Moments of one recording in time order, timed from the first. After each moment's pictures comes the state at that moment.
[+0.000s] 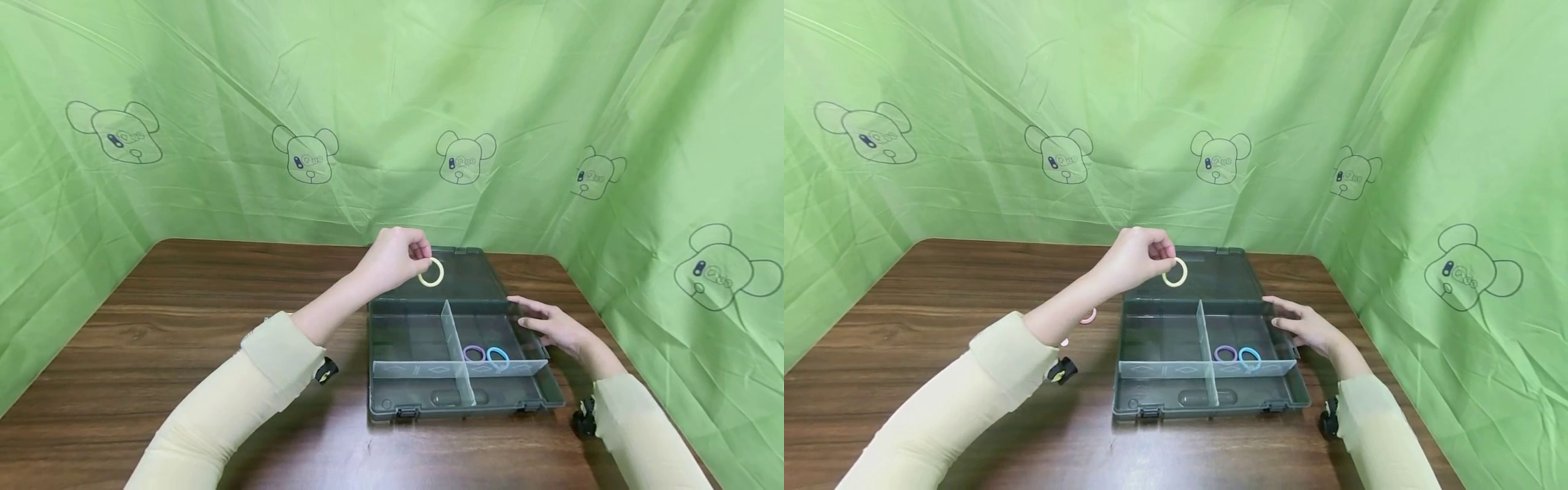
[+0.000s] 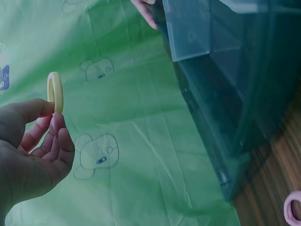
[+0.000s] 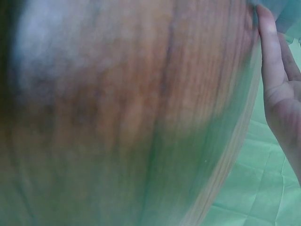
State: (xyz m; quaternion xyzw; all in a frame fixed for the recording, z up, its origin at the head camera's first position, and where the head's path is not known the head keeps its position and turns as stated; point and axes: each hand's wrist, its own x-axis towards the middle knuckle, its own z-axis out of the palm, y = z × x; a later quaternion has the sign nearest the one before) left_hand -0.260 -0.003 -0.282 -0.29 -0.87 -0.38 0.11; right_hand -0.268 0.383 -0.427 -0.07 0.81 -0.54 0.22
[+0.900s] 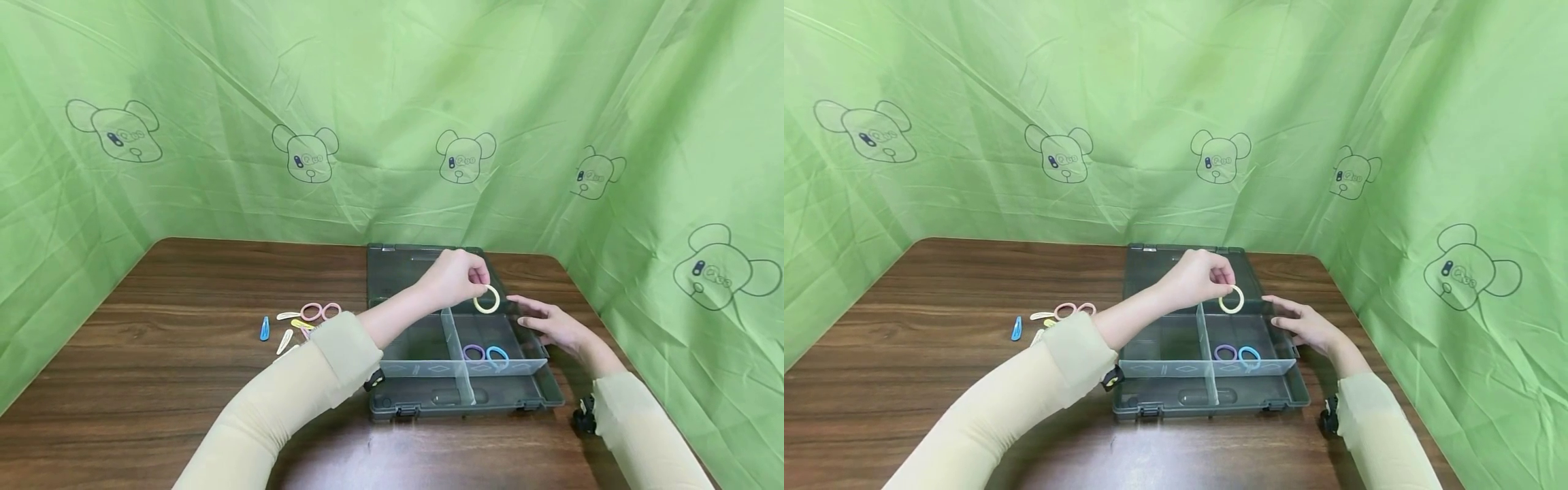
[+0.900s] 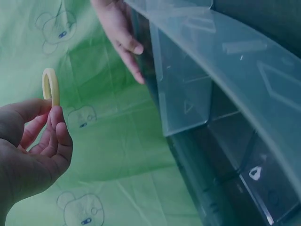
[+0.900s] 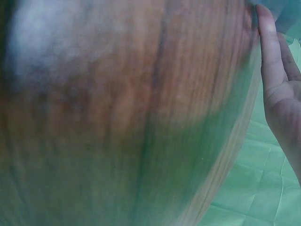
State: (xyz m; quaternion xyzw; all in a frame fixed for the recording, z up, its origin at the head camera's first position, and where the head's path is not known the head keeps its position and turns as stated) left_hand -0.258 0.079 -0.303 -0.36 -0.86 -0.36 0.04; right_hand -0.271 0.383 -0.427 -0.07 0.80 -0.55 0.22
